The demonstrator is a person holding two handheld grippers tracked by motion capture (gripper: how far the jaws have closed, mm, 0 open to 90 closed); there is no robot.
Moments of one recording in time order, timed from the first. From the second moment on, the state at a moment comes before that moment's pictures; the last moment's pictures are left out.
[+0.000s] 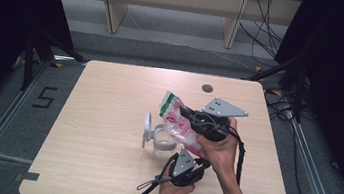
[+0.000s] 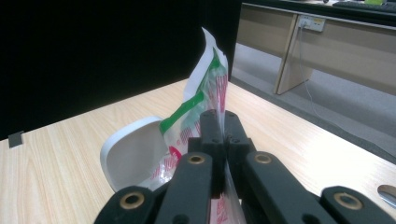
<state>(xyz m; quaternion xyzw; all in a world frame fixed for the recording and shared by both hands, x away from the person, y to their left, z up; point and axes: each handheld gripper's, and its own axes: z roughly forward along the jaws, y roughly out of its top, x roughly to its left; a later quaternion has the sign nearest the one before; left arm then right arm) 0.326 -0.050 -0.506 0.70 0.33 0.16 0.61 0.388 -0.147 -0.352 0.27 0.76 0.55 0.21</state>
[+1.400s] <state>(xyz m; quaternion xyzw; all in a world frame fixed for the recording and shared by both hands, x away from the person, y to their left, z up) 0.337 -0.056 -0.495 0.67 0.34 0.16 0.64 0.395 -0.139 -0.343 0.26 0.77 0.55 0.19</state>
